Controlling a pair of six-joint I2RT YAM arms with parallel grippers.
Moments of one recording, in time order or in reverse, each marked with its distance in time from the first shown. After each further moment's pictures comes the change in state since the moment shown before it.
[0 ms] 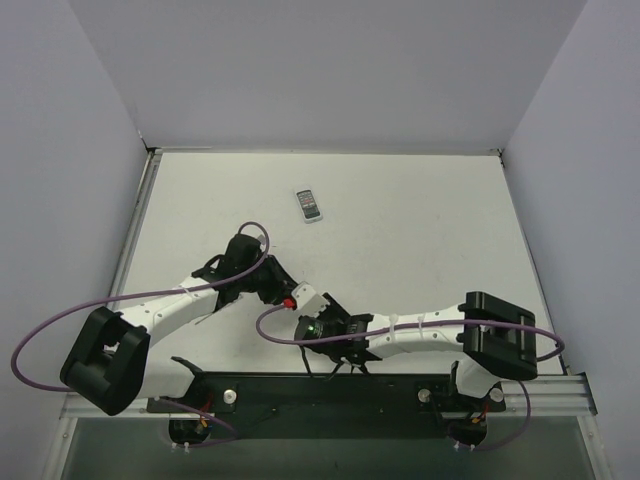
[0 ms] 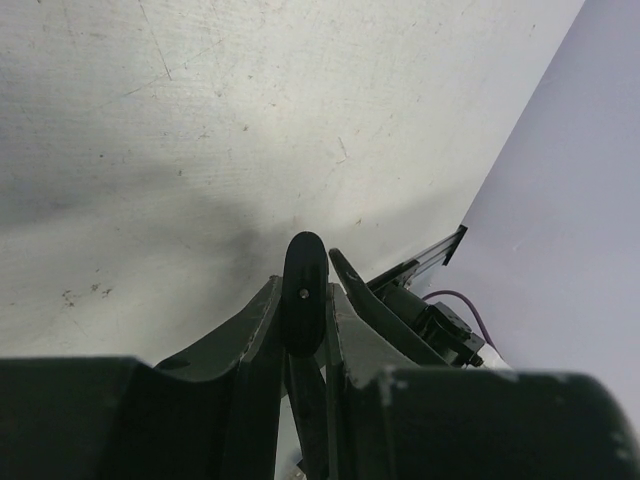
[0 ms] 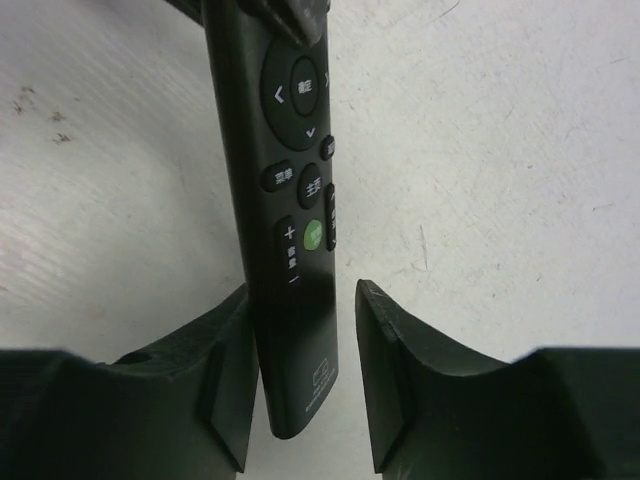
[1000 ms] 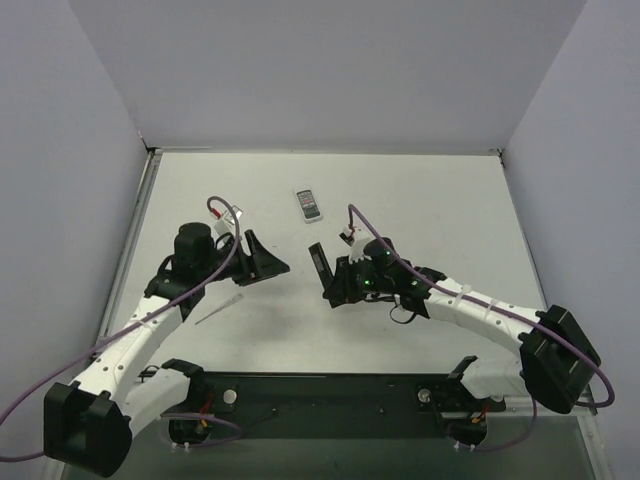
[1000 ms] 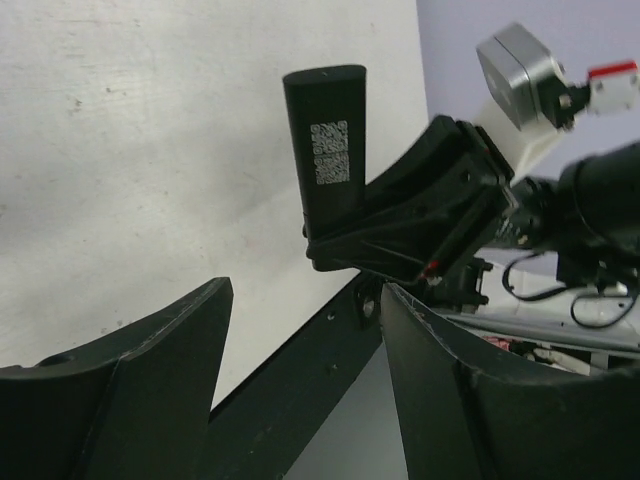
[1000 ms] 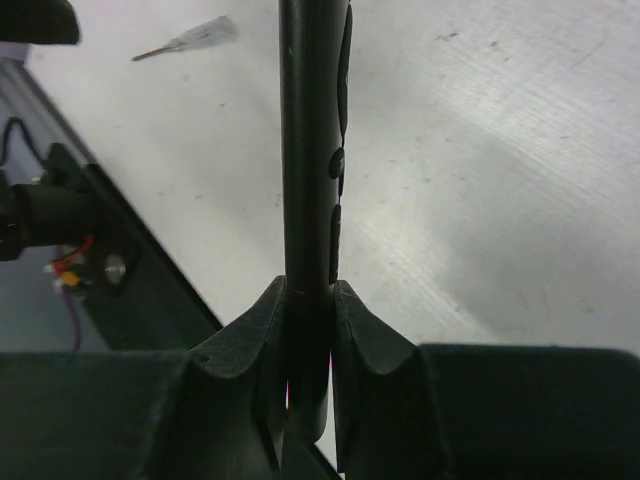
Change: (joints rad) left arm 0.225 -0.311 0.075 -0.111 0.189 0.389; right arm -0.525 -0.293 -0.101 0.179 -0.922 0.175
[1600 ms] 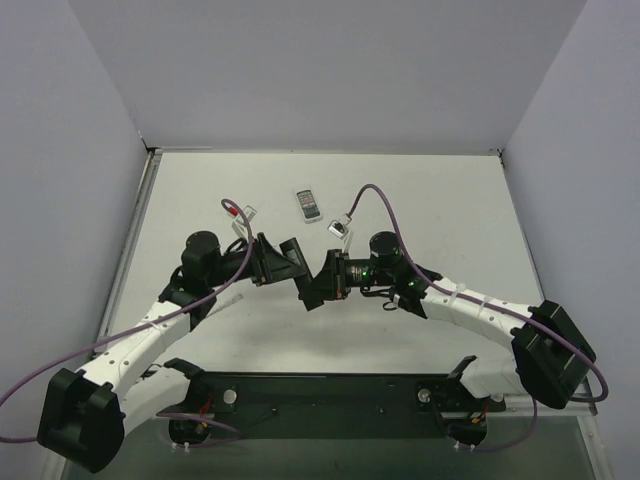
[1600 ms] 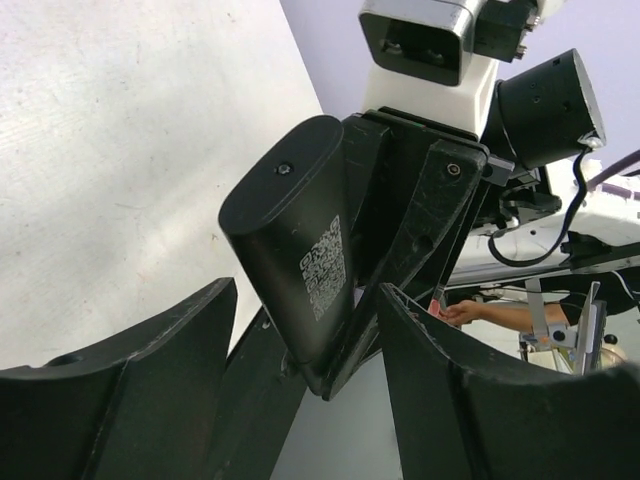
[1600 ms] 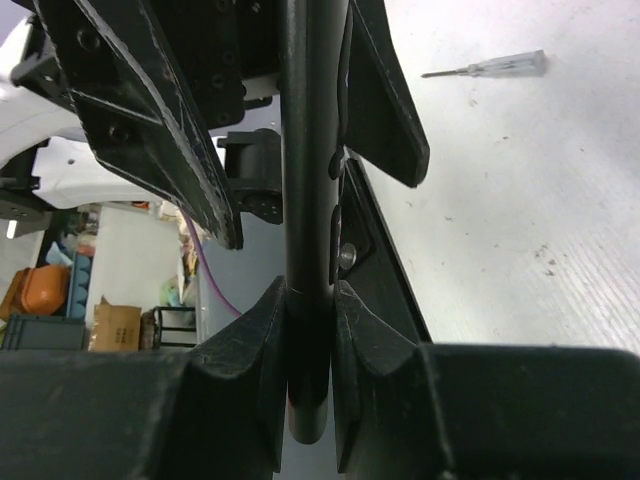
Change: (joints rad) left arm -0.103 0.001 -0.148 0.491 0.150 -0.180; right arm -0.045 0.027 -0.029 0.430 -0.500 0.347
